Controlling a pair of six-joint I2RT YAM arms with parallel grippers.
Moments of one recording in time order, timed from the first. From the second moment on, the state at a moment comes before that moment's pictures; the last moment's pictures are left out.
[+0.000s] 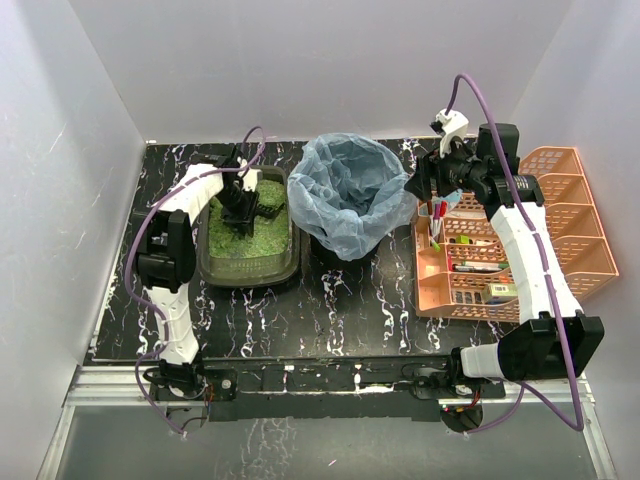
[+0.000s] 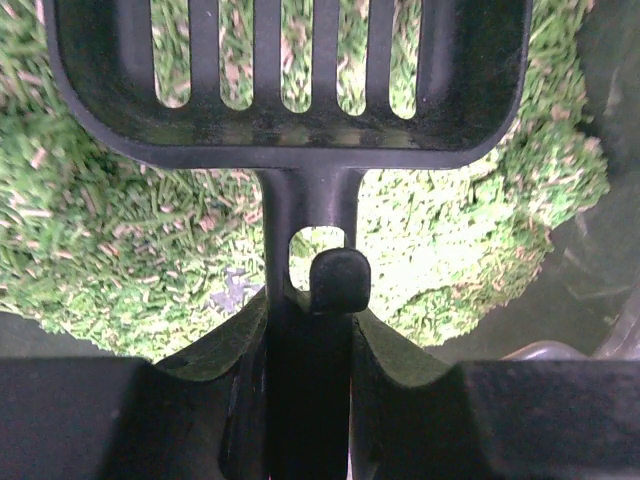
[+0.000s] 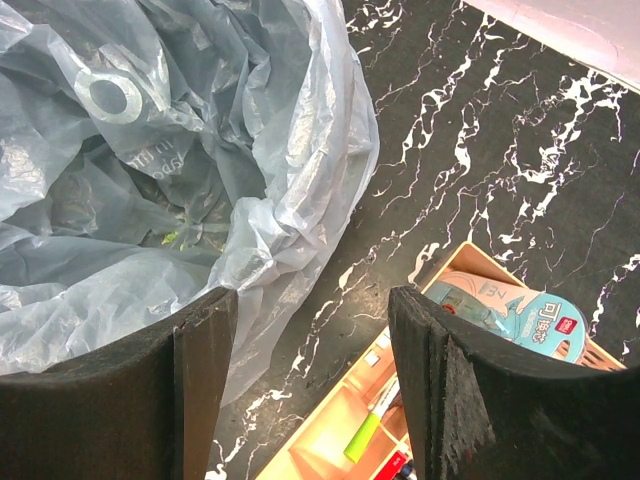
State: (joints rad) left arm -0.18 2.04 1.67 -1.05 0.22 0.06; right arm 0.02 1.34 1.42 -0.63 -0.58 -0.26
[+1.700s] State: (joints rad) left arm -0.10 1.50 1.05 -0.67 0.22 0.10; right arm 0.02 1.34 1.40 -0.62 -0.58 -0.24
